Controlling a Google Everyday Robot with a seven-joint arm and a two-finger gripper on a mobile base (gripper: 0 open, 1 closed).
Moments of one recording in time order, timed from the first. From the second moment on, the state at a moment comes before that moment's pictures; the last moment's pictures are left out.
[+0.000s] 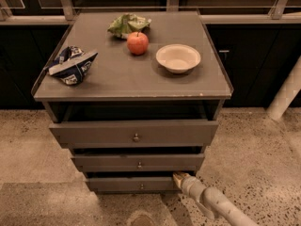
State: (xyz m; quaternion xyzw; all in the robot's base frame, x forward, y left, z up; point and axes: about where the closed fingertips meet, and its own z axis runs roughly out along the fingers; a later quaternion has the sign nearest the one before) arm 0.612 -0.175 0.197 -0.19 0.85 0.15 0.47
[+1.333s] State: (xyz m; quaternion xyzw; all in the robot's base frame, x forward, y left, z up) arm 0.562 -0.156 0.199 -0.22 0.88 0.24 0.36
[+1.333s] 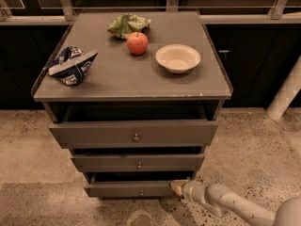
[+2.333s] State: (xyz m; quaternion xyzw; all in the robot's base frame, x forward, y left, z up) arm 0.566 -0.153 0.207 -0.22 0.88 0.24 0.36
